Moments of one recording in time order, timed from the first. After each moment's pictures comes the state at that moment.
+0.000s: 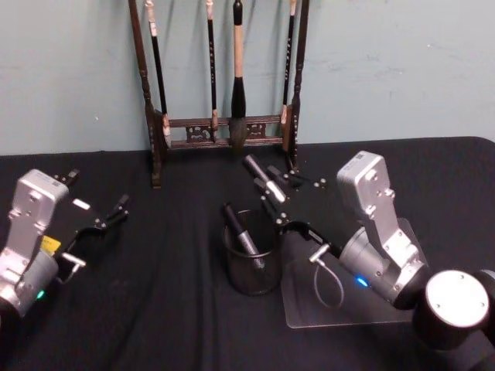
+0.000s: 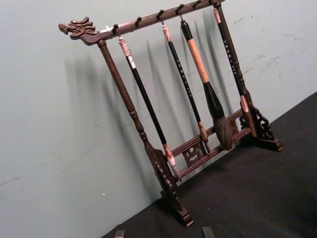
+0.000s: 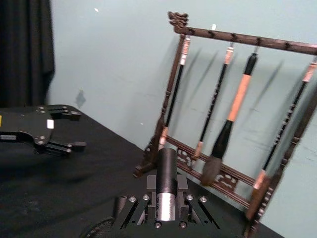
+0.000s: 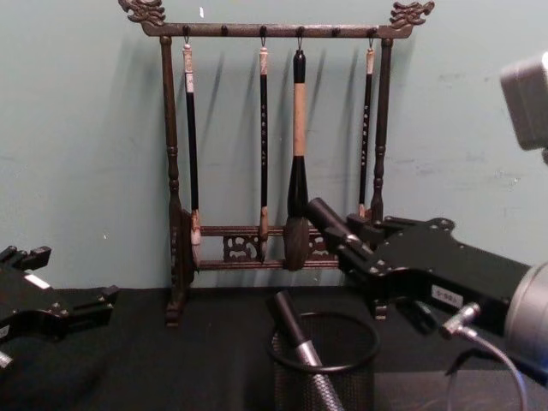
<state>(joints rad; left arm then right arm) -0.20 0.60 0.45 -1.41 -0.25 -0.12 0.03 0.18 0.24 -0.35 -1.51 0.08 -0.12 0.37</state>
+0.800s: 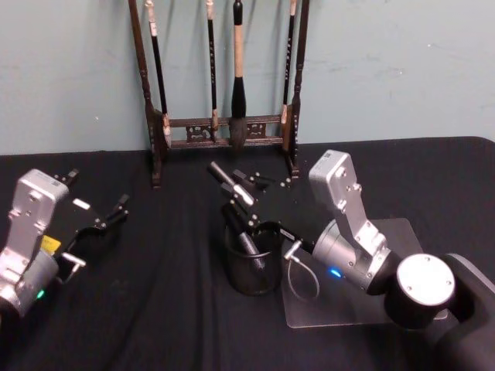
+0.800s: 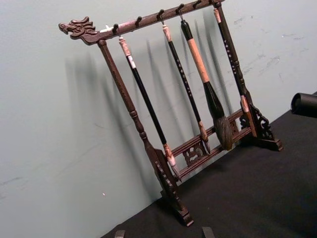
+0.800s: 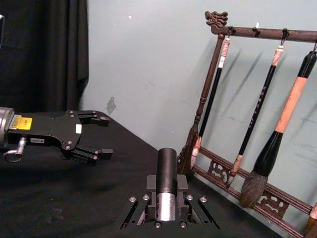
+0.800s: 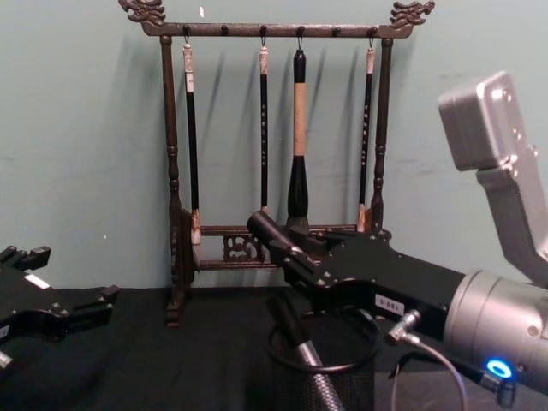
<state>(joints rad) -0.20 0.60 0.45 -1.41 -0.25 -0.12 0.03 0.33 0.22 -0.46 -1.29 0.17 -0.23 0.47</state>
